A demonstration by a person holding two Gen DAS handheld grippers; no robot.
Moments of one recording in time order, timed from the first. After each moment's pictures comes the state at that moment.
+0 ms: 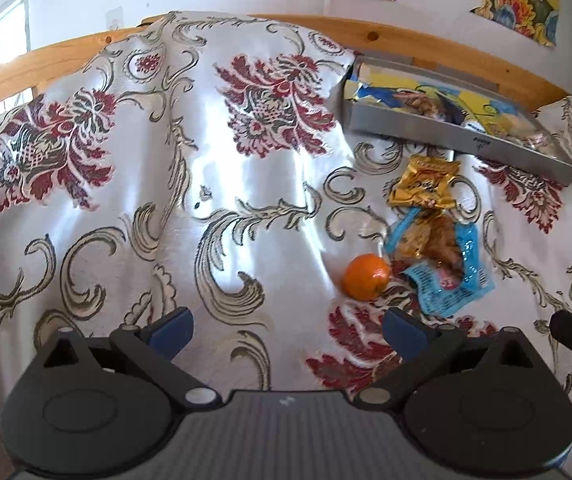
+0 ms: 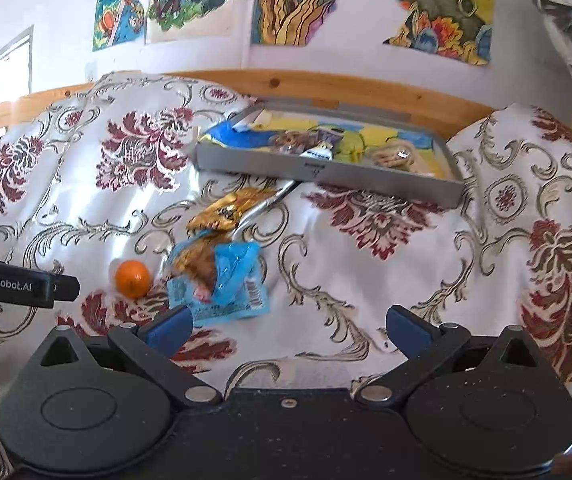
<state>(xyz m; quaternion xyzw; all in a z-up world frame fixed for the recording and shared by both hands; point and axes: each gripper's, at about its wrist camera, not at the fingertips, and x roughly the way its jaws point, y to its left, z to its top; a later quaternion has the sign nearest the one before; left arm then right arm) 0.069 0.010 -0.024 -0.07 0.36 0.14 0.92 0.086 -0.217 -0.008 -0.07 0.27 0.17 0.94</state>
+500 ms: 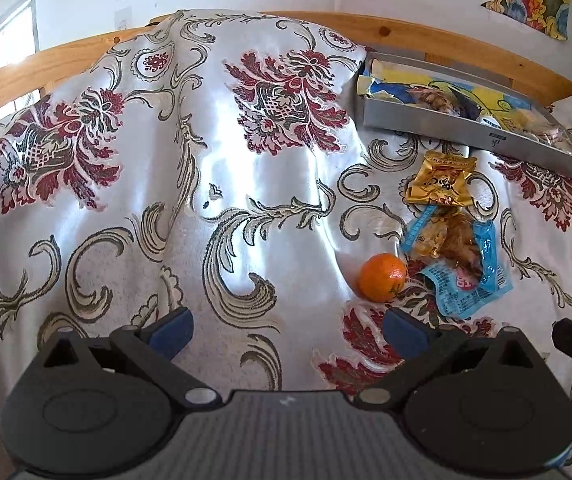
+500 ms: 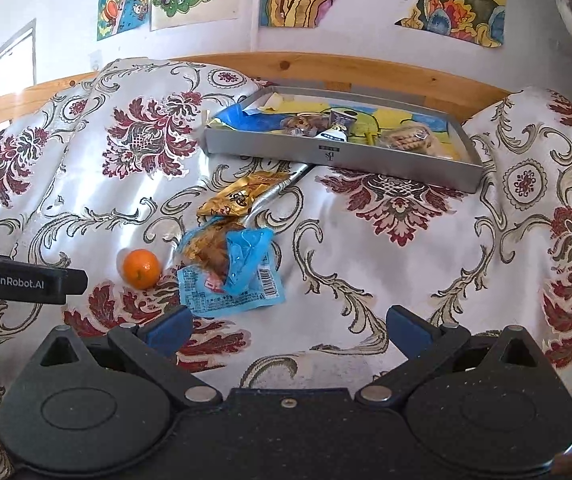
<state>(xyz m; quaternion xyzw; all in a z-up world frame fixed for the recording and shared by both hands) 0.075 0.010 -0.028 -0.06 0.36 0.16 0.92 0.095 -0.210 -0.014 -0.06 0.30 0.19 0.93</state>
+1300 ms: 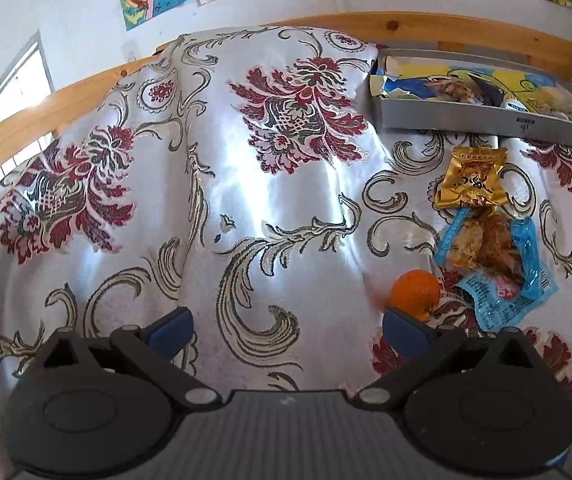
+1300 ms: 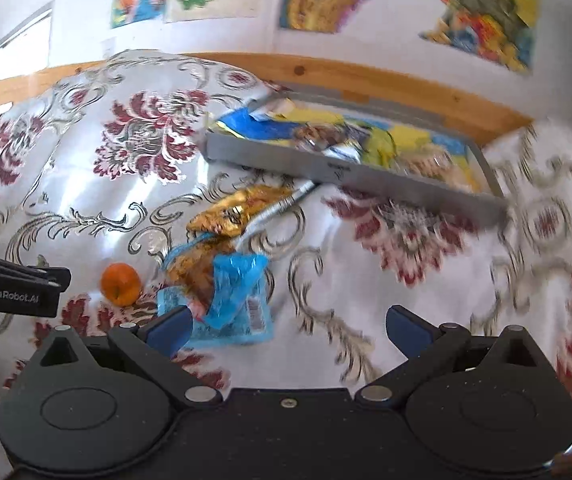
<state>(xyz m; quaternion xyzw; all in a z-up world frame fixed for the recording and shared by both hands) 0.098 0.001 -0.031 0.02 0.36 0.21 0.91 0.134 -0.199 -0.015 -0.11 0.27 0.21 0.93</state>
